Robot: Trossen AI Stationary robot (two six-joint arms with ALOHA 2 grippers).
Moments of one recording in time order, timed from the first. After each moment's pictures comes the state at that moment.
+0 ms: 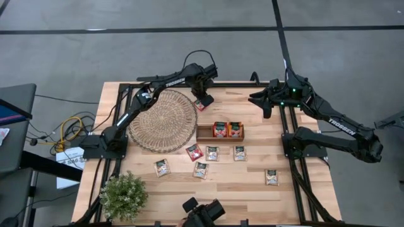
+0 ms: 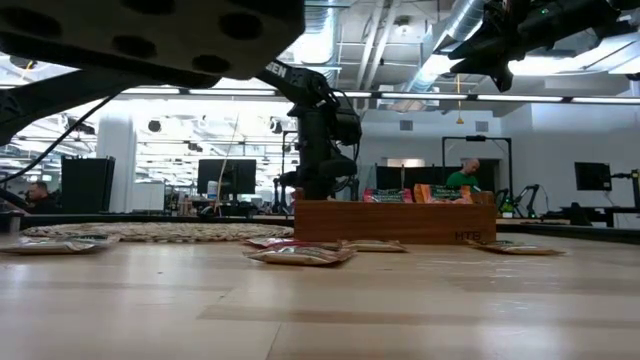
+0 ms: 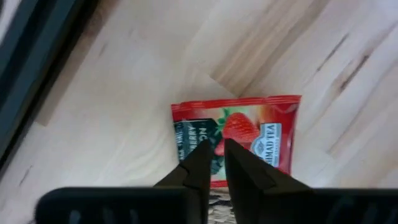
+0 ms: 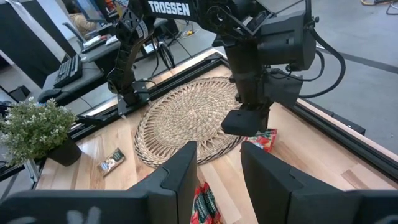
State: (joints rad) left arm 0.57 2.53 2.35 -1.24 0.06 -0.06; right arm -0.67 0.73 0.71 -0.31 -0.42 0.18
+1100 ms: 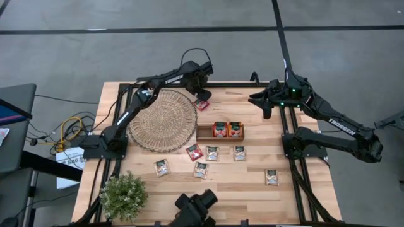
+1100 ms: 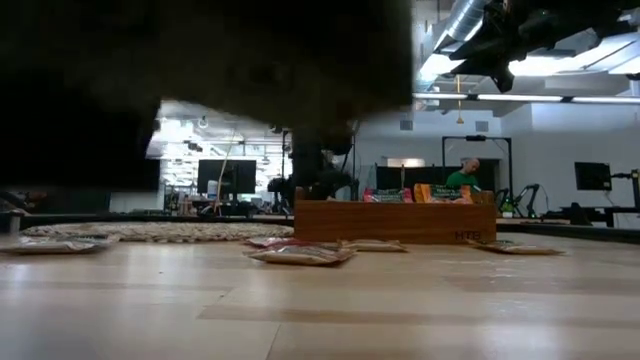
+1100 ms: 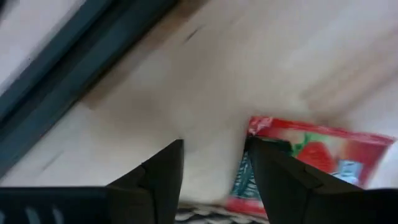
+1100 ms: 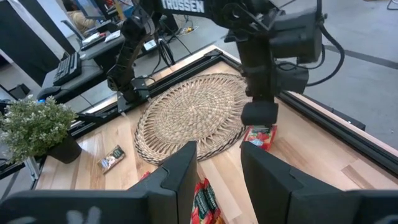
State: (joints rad) left arm 0.64 2.58 2.36 -1.24 0.06 -0.23; right arm -0.67 0.73 0.71 -0.32 -0.42 0.18
